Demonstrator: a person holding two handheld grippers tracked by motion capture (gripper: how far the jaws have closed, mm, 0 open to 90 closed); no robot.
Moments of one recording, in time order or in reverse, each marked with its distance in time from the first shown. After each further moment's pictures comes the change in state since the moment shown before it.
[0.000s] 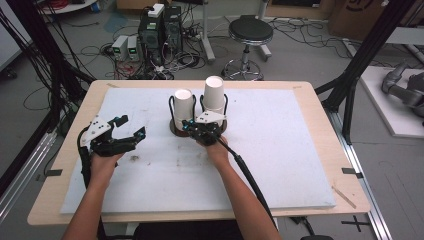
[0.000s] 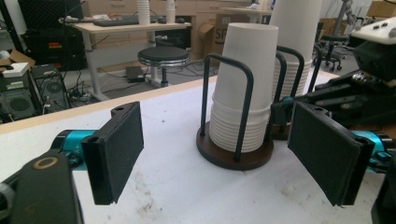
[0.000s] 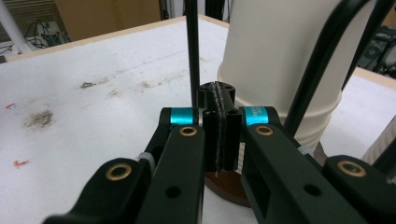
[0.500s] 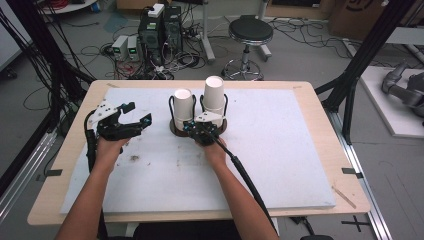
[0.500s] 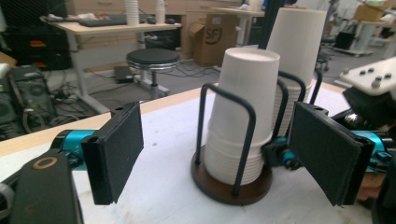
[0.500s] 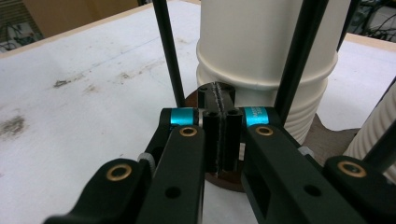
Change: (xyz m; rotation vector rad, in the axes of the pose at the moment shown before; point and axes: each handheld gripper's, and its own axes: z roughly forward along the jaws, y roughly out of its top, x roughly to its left) left arm 0.008 0.029 0.034 0.009 -0.058 -0.028; right arm 0.002 -0.005 0.010 0.059 -0.074 0.103
